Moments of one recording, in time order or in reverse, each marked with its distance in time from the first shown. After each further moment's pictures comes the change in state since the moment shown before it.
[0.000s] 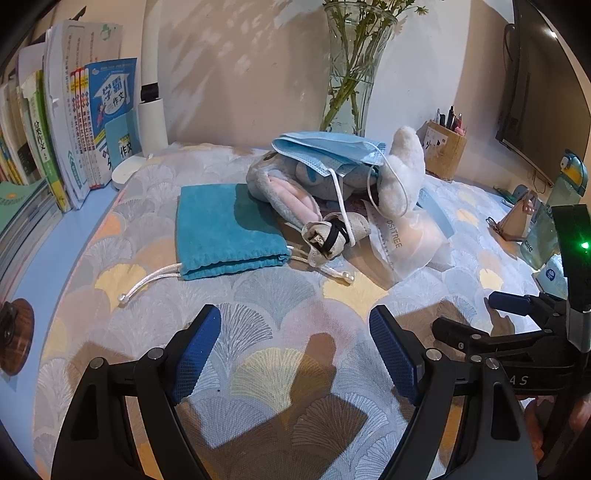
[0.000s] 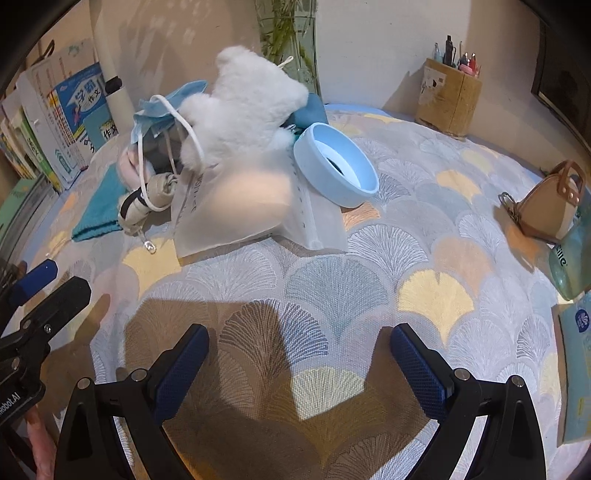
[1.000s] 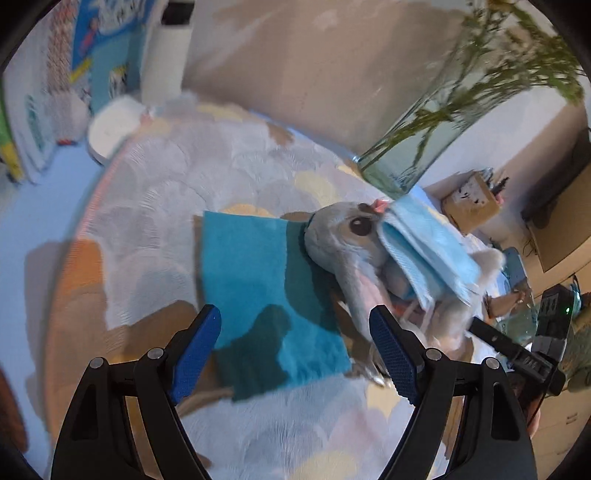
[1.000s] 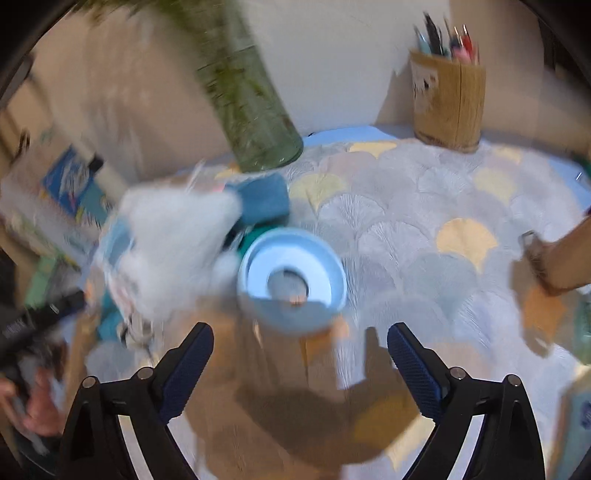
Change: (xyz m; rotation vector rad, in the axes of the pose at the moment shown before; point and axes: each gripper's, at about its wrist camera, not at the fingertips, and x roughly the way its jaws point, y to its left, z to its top) left arm 0.084 0.095 0.087 -0.283 0.258 -0.192; right arm 0.033 -0.069 0.093 0.212 0.020 0.270
